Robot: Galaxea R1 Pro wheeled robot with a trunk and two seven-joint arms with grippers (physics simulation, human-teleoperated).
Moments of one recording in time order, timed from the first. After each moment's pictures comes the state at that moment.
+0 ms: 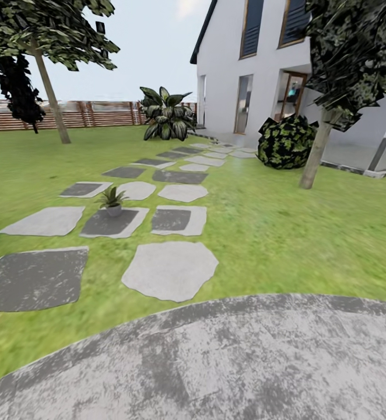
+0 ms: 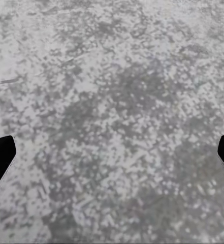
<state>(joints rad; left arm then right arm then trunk) -0.27 0.06 0.02 -0.21 0.04 -0.33 0.00 -0.04 -0.05 -0.01 -0.53 0.00 -0.35 -0.01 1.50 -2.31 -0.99</state>
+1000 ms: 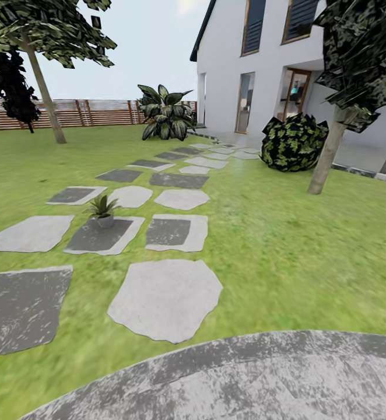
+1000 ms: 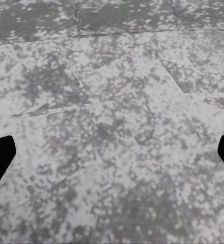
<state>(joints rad) -0.27 0.06 0.02 -0.21 0.04 -0.33 0.00 -0.04 -0.05 -0.01 -0.53 0.00 -0.35 -0.01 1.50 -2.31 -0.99</state>
